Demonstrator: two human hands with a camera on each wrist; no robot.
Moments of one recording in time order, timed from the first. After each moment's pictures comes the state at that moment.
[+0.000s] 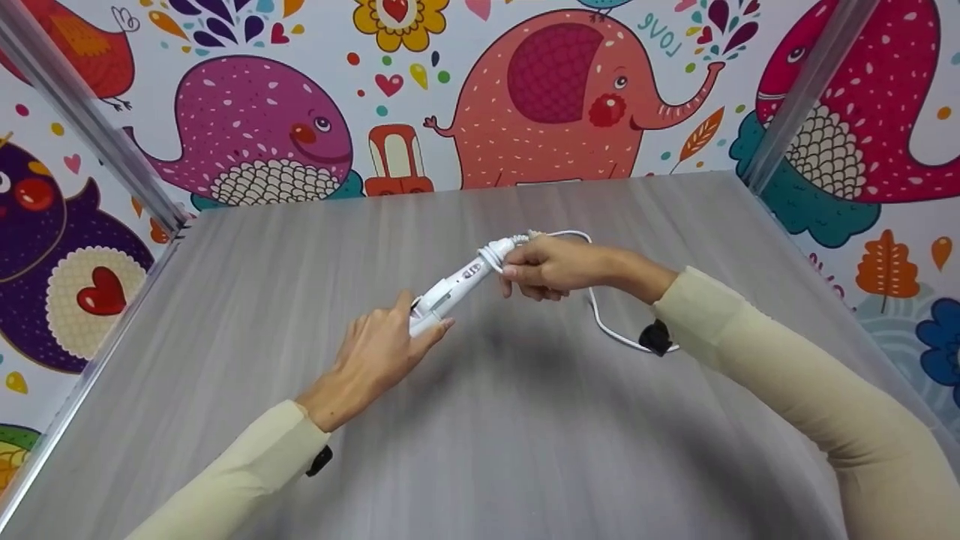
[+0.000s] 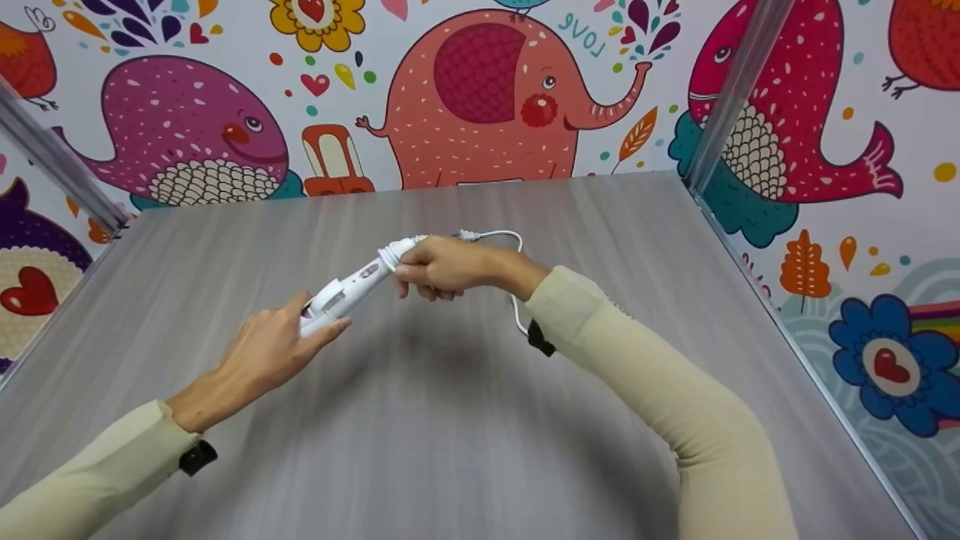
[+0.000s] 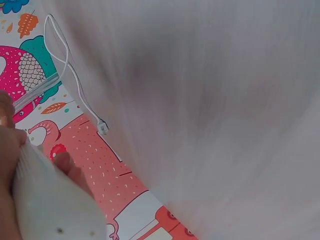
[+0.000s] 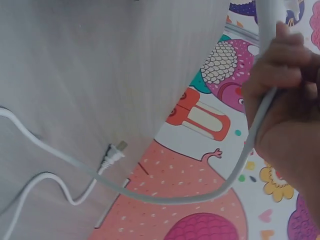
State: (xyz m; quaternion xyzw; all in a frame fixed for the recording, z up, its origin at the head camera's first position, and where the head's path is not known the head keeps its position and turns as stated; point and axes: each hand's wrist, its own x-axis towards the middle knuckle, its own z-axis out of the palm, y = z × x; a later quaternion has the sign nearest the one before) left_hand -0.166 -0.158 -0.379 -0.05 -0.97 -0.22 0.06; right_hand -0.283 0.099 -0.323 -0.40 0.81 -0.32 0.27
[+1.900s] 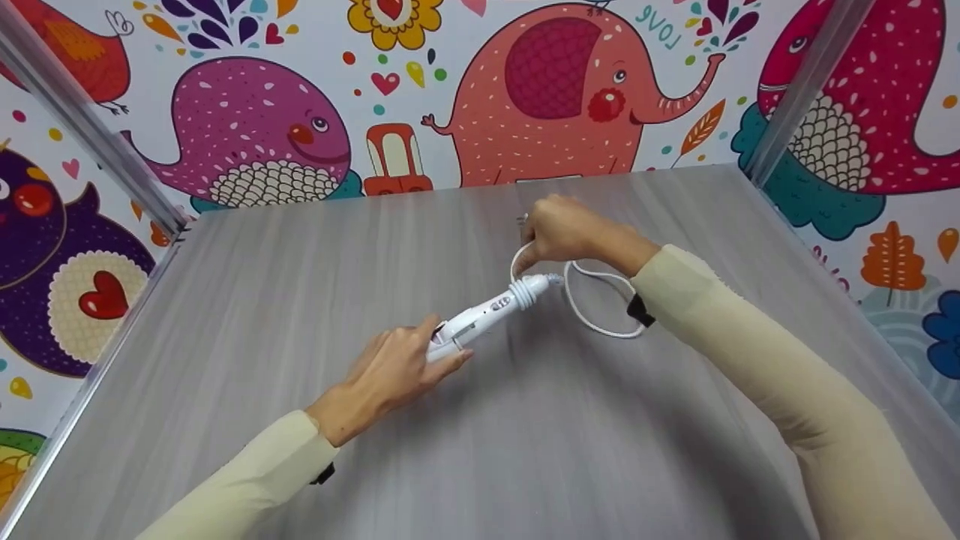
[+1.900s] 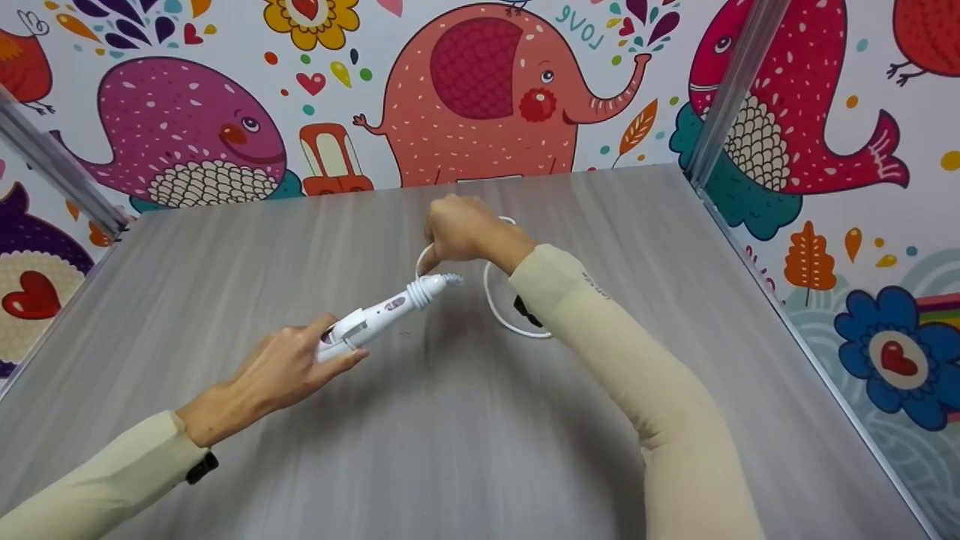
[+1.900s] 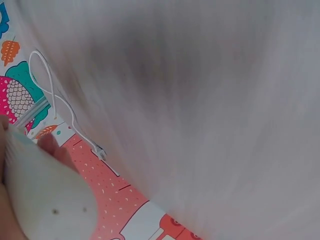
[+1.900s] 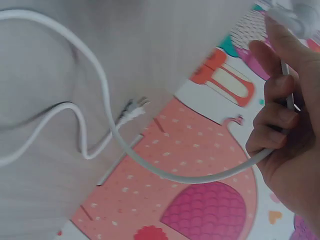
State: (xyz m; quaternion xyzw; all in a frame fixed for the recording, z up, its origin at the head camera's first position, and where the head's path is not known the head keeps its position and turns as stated) left_hand -0.157 -0.153 -0.396 -0.19 -0.96 -0.17 0.08; right_hand -0.317 0.095 -0.324 -0.35 0.92 -0.14 0.05
